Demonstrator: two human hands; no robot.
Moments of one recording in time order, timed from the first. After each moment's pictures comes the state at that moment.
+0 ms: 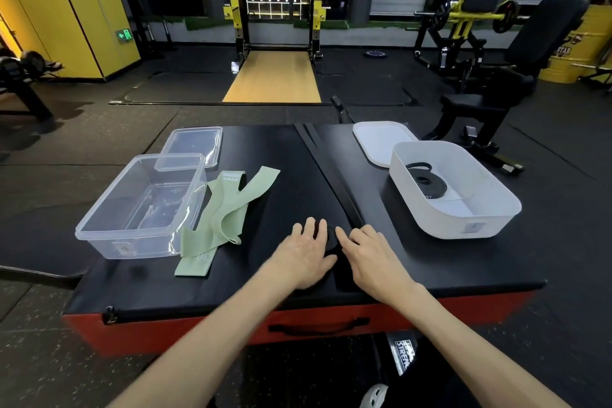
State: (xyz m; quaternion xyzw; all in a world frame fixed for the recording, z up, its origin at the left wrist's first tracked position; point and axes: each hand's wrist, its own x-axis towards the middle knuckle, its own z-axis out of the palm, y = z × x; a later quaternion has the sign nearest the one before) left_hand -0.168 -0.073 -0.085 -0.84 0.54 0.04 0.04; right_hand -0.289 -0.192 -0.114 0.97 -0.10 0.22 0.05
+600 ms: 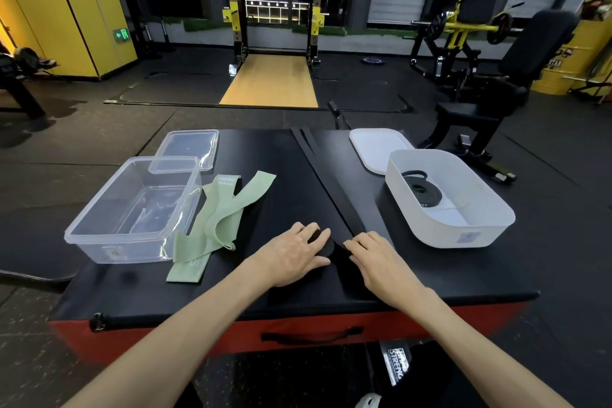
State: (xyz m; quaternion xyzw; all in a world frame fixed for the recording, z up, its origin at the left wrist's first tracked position) left_hand -0.151 -0.064 -0.069 -0.74 0.66 -0.09 0.10; right_hand -0.299 -0.217 -0.108 0.98 -0.06 0.19 0.00
